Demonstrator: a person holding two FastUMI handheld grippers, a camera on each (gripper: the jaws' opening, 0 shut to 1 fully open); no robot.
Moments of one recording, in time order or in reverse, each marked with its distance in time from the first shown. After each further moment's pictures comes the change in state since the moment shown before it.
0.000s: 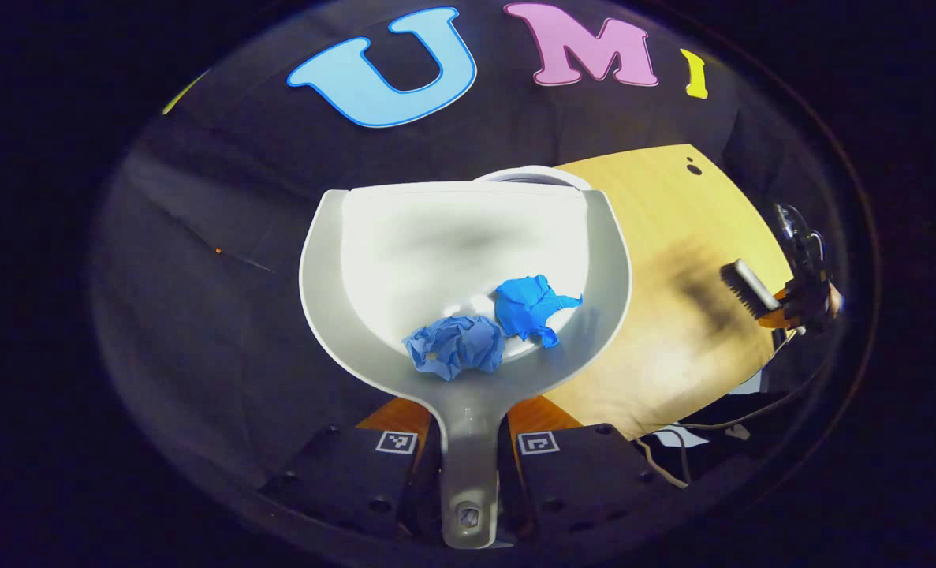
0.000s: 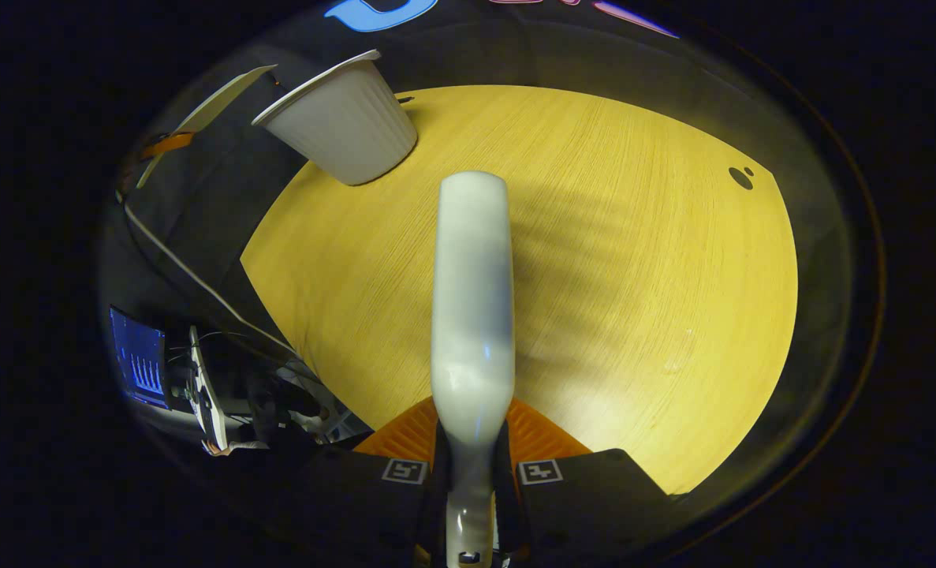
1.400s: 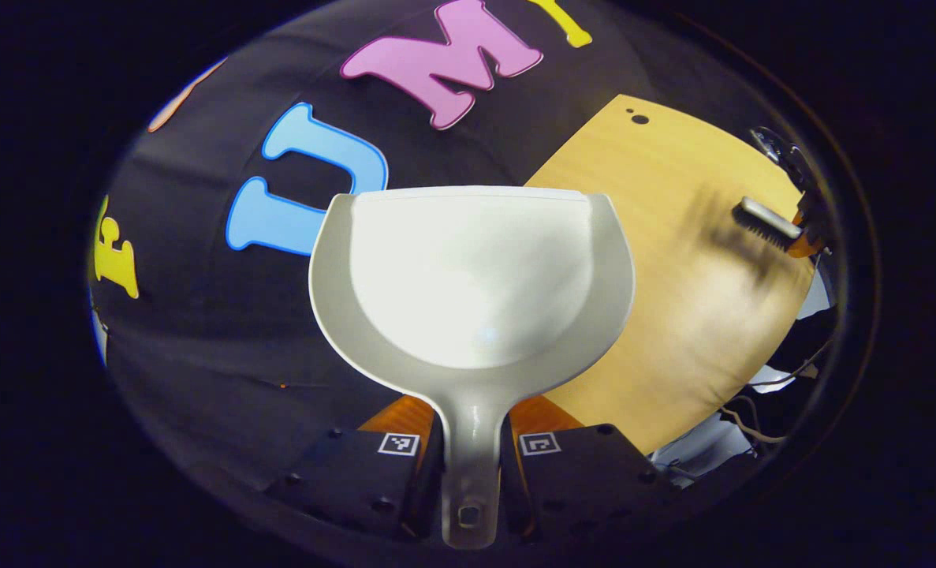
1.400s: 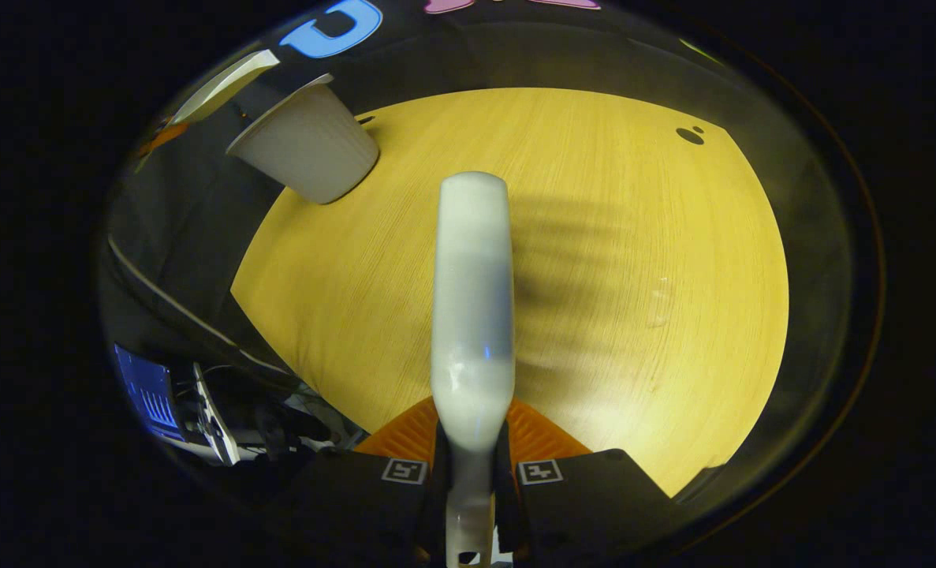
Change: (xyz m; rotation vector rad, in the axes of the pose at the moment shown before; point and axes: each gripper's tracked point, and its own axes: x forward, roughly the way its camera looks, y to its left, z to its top) left arm 0.075 0.028 0.066 0.383 -0.195 0.106; right arm -0.007 -0.019 -0.027 0.188 -0.054 0.010
